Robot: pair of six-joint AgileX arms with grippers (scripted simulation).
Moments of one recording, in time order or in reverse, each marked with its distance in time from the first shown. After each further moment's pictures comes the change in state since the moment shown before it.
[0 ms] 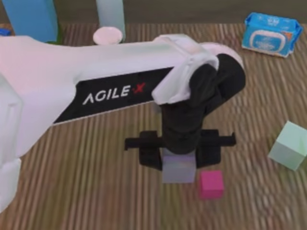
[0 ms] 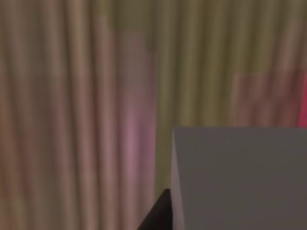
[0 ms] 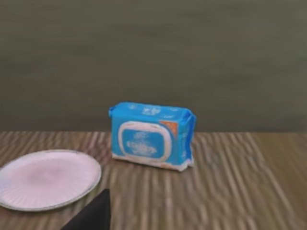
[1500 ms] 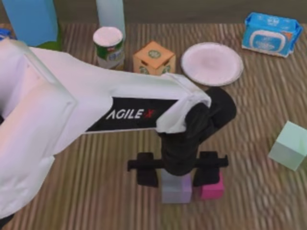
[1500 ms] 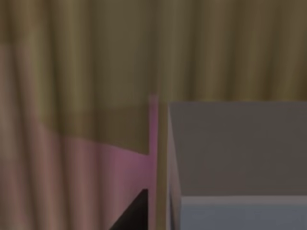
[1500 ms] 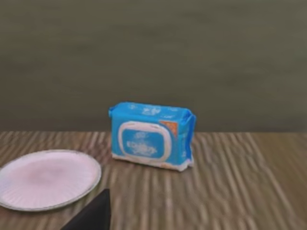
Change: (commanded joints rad) left arm -0.002 0.083 -0.155 0.241 0.000 0.002; right arm 0.000 0.000 0.000 0.000 0.000 0.000
